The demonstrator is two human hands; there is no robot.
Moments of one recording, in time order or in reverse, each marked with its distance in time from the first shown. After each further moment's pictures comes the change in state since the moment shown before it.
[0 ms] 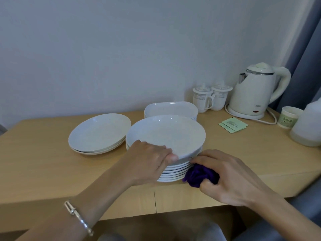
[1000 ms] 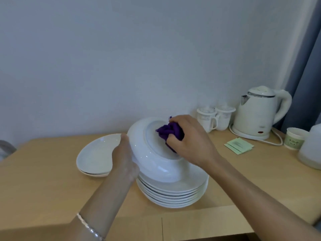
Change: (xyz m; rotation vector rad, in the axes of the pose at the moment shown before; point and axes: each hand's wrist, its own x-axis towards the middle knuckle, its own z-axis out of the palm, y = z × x) left_hand 0.027 -0.042 -0.018 -1.673 0.861 -1.274; right_hand 0.128 -0.030 -0.005 0.187 0.315 0.091
